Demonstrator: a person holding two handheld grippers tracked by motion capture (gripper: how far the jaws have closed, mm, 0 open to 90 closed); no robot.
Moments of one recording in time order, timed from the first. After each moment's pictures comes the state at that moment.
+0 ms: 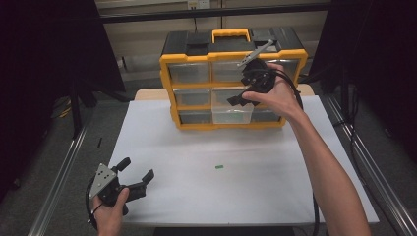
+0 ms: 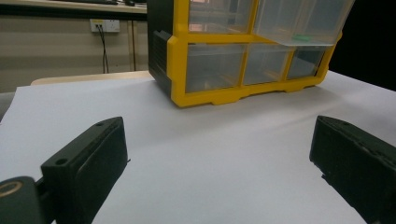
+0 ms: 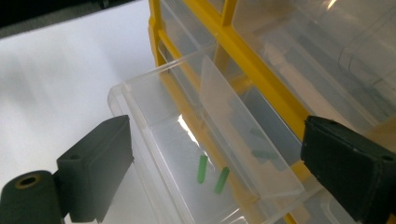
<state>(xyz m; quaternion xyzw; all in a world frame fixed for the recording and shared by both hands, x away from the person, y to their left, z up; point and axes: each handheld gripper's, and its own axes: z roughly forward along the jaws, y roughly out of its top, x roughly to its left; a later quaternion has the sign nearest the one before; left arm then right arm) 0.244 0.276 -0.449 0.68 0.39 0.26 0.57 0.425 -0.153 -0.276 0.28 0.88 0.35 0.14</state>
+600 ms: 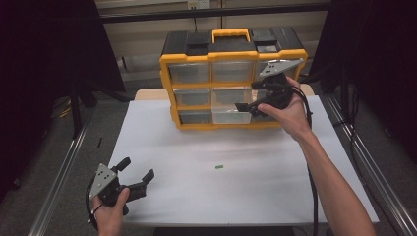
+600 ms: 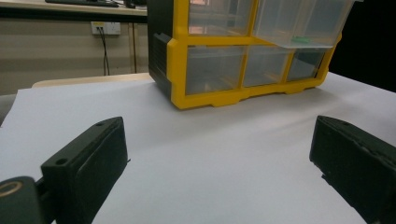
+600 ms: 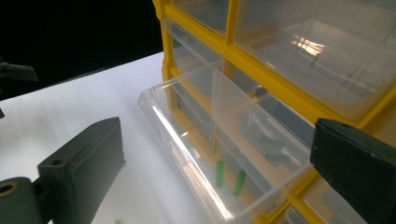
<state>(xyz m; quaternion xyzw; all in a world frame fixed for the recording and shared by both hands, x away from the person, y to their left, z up) 0.243 0.274 -0.448 0.67 0.39 0.27 0.58 0.384 -0.185 -0.297 0.29 0.81 0.48 0.17</state>
